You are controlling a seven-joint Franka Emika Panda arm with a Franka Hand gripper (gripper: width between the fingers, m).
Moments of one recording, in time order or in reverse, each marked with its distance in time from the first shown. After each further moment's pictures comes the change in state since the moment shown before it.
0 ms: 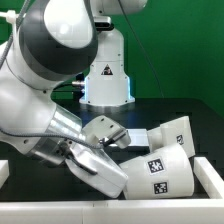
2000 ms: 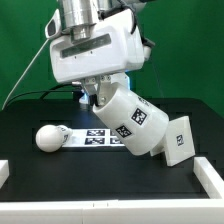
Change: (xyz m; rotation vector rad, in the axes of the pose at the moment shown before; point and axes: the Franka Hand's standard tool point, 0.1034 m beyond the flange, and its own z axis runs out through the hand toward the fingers) arm -0.087 0.023 -0.097 -0.049 0.877 -0.470
